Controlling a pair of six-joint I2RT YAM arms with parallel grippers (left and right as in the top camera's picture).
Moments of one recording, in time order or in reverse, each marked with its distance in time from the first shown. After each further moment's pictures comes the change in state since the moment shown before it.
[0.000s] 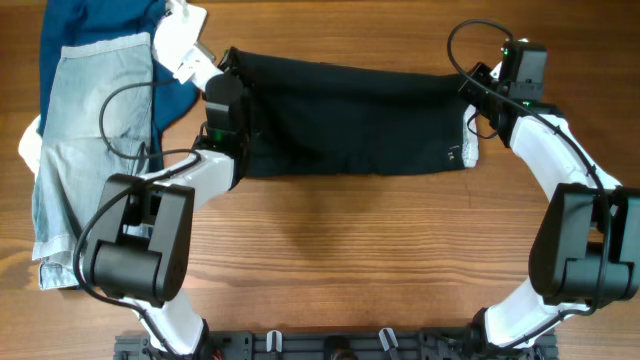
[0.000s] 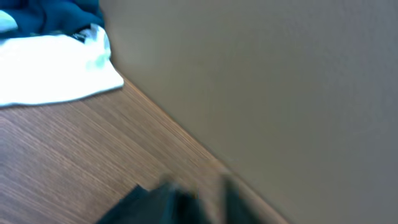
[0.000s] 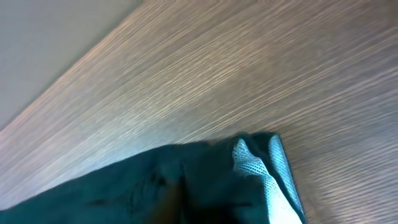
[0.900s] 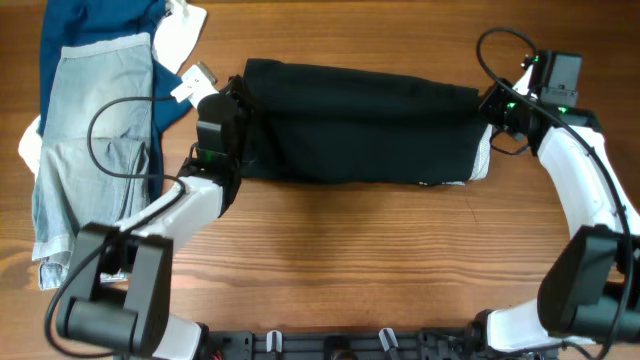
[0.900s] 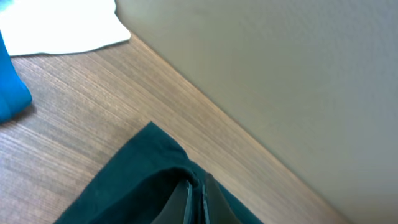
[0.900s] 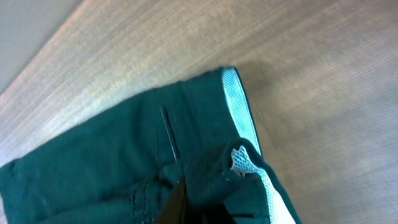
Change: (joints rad) left arm -0.013 -0.227 -0.166 -0.180 0.106 -0.008; right arm -0.075 -0.154 0.000 -0.312 -0.116 -0.066
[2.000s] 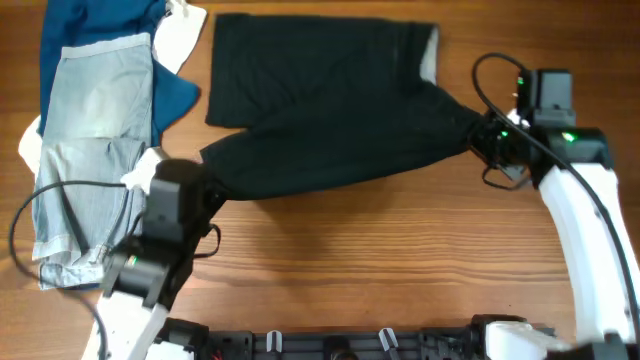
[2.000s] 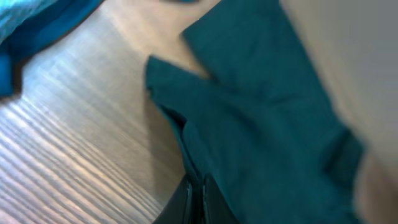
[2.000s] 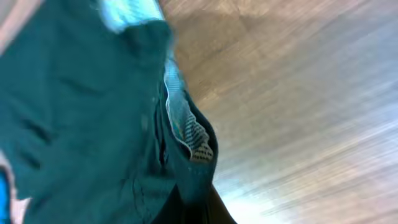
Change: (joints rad) left arm 0.001 -0.806 -0.032 -1.236 0.050 -0.220; right arm 0.114 -0.325 0.002 -0.486 0.095 0.161
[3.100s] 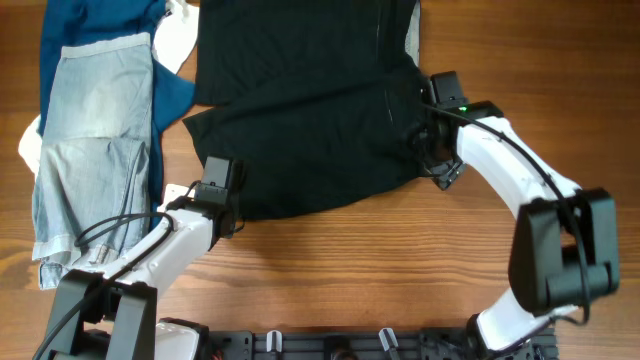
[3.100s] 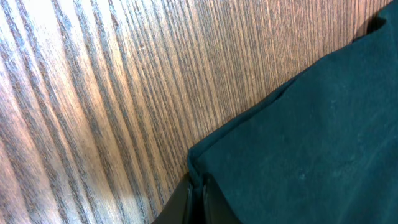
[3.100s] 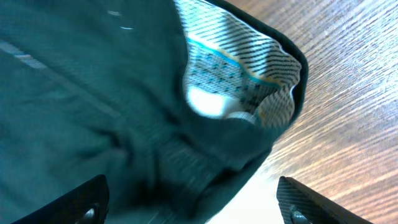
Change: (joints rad) left arm -0.003 0.620 -0.155 0.320 -0.076 -0.568; right arm 0.252 0.466 0.006 0.137 0.093 0.328
